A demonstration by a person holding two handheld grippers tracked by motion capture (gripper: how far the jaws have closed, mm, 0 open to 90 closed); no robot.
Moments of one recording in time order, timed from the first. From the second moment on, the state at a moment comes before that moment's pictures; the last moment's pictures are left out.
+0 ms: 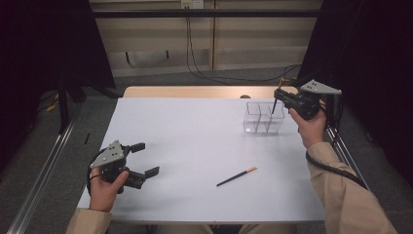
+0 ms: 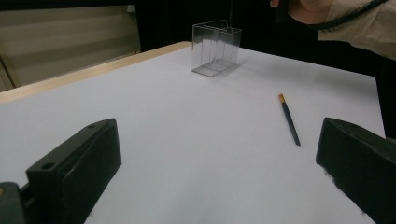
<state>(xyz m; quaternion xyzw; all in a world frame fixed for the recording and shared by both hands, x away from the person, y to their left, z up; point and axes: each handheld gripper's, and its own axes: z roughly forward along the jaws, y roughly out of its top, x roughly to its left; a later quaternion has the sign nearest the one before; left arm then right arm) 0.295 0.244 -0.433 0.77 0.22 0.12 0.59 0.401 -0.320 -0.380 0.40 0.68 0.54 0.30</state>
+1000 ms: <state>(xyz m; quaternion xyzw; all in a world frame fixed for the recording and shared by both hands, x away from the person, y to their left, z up) 0.294 0.243 -0.433 0.77 0.22 0.12 0.59 0.400 -0.324 -0.394 0.41 0.68 0.53 0.29</state>
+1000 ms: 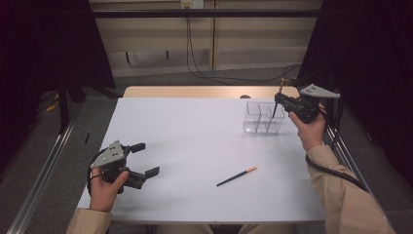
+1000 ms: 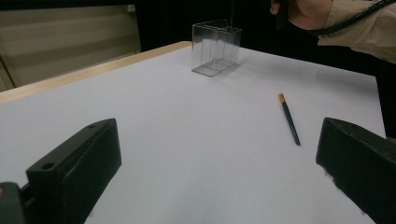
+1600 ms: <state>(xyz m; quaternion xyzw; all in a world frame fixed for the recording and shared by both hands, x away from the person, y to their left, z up) 0.294 0.243 -0.433 0.77 0.22 0.12 0.59 0.399 -0.326 -0.401 0.42 0.68 0.53 0.29</state>
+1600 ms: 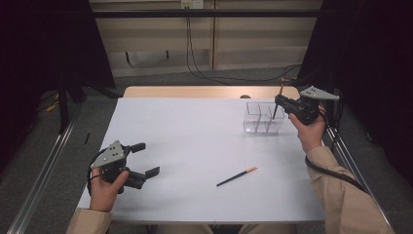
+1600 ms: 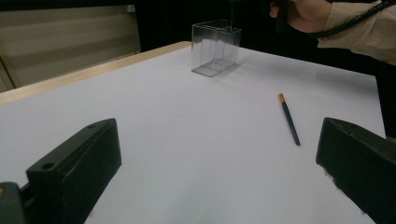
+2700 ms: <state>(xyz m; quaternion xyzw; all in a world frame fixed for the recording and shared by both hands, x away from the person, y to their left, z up) 0.293 0.242 -0.433 0.77 0.22 0.12 0.59 0.386 -0.325 -0.402 0.42 0.67 0.55 0.28</state>
